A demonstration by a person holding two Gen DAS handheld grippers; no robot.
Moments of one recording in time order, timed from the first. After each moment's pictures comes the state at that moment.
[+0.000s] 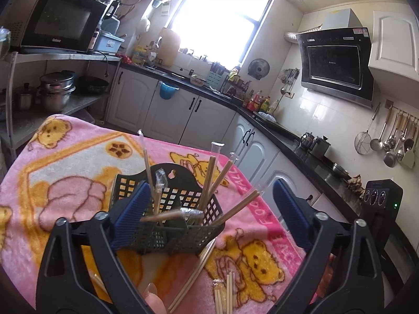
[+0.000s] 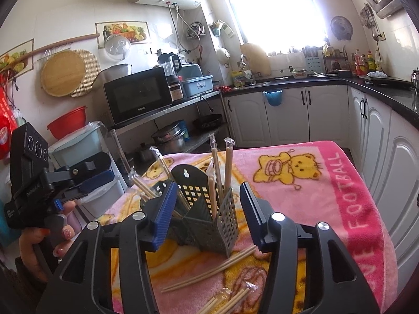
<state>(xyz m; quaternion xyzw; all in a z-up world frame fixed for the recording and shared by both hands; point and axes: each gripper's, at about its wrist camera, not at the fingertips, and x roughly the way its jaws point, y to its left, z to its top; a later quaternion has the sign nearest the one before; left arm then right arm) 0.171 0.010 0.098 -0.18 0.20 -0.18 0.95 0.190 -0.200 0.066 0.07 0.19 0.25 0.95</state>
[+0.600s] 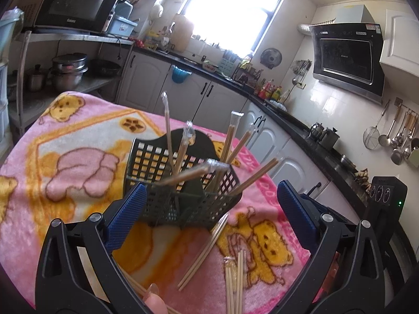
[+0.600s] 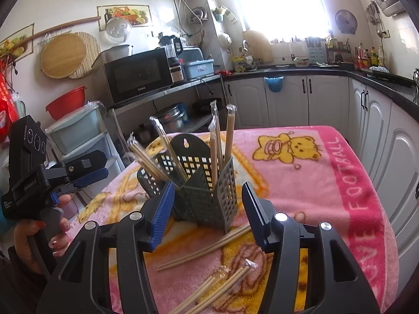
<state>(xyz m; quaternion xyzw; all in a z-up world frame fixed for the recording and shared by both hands) 0.156 0.019 0.063 -0.19 0.25 -0.16 0.94 0.180 -0.194 0.036 0.05 0.23 0.25 0.94</state>
